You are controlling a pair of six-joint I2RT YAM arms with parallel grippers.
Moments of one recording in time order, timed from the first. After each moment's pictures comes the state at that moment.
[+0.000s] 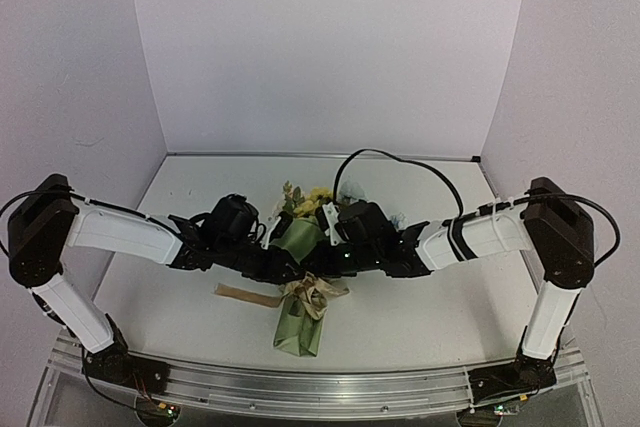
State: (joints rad) left arm -0.88 1.59 0.80 0.08 0.40 -0.60; right arm 0.99 1.85 1.06 0.17 -0.16 0.75
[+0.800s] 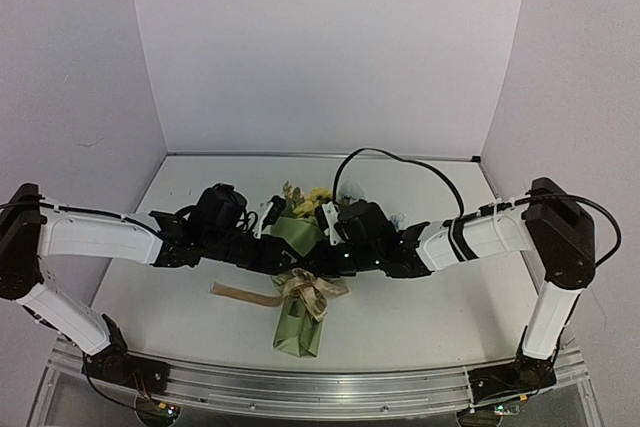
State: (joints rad) left arm -0.90 1.46 0.79 0.06 0.34 -0.60; right arm 1.00 1.85 1.06 0.18 -0.16 0.75
